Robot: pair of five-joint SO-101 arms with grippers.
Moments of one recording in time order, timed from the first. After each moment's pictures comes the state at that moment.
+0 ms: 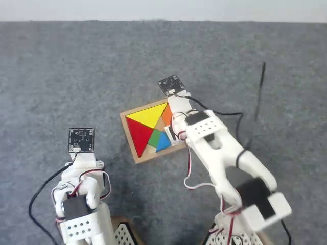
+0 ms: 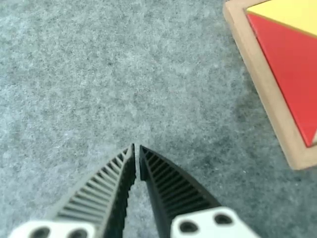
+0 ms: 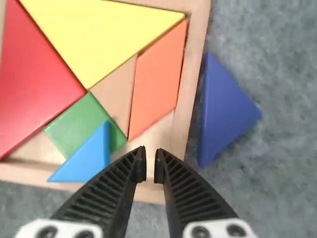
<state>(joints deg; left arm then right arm) -22.0 -102.8 97.0 72.0 -7.6 -30.6 -0.8 33.8 44.5 1.8</state>
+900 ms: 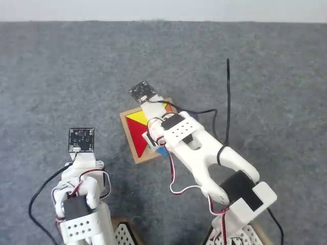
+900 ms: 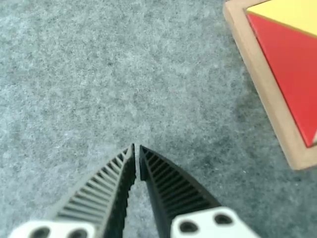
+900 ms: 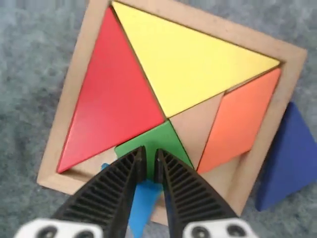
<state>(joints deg) -22.0 -102.8 97.0 72.0 -7.6 -40.8 6.2 26.4 44.1 1.8</state>
